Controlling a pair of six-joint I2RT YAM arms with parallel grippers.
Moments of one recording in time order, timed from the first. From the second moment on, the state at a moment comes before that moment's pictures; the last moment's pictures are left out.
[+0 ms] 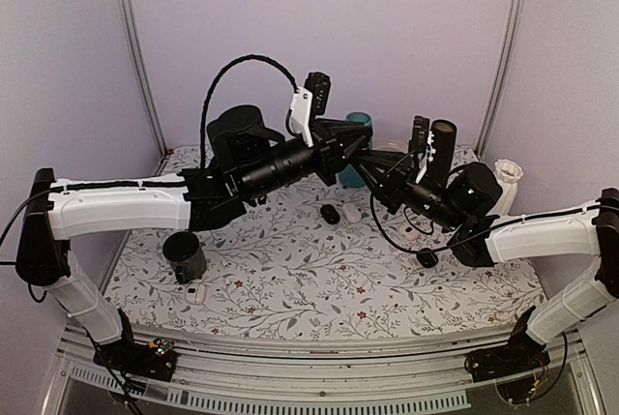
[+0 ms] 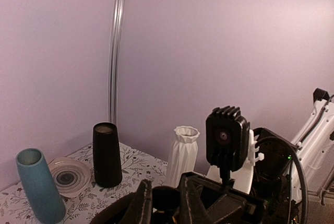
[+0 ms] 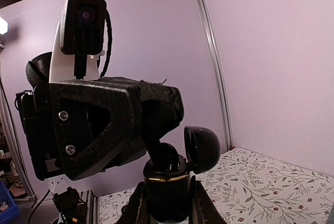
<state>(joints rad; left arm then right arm) -1.06 1.62 1.27 0.51 0.04 -0.13 0.80 1.43 0.68 1.13 -0.32 0.34</state>
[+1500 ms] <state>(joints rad) -1.09 1.64 1.30 0.49 -0.09 -0.10 0.80 1.41 0.70 1.06 -0.27 0.26</state>
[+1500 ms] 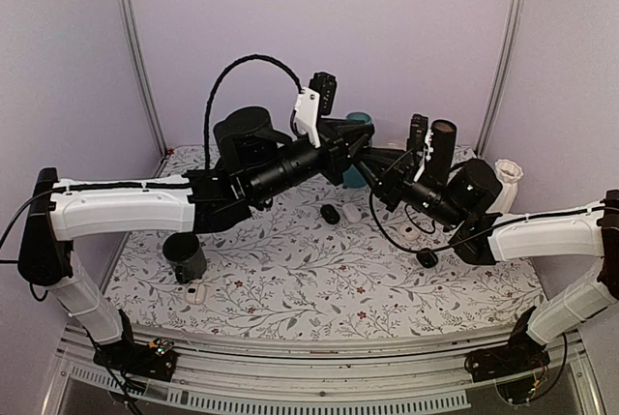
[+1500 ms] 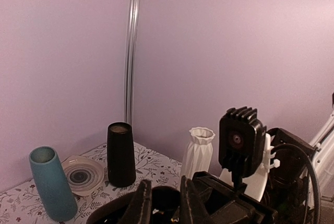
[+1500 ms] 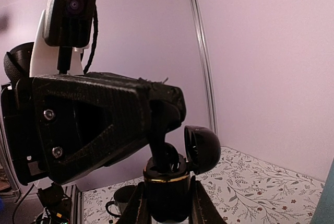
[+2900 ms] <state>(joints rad) -1.11 1.63 1.27 0.52 -0.18 -0.06 0.80 1.41 0.72 1.00 -0.27 0.23</state>
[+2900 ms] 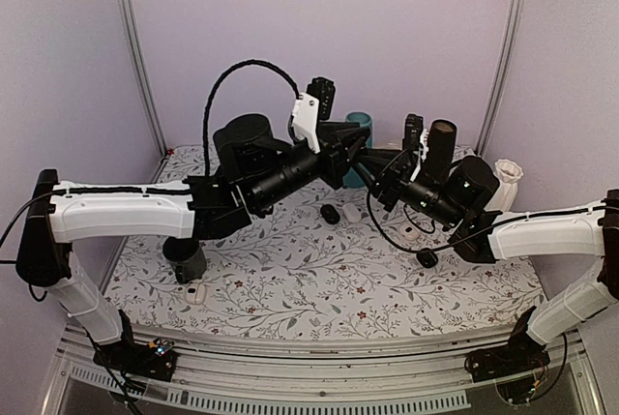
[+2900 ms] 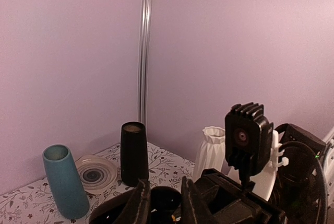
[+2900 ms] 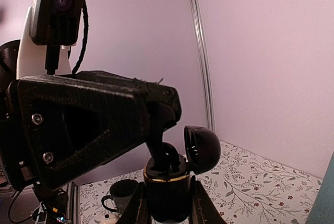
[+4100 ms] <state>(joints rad) -1.11 1.63 1.24 0.53 -0.20 -0.06 0.80 1.40 0.73 0.98 -0.26 0.21</state>
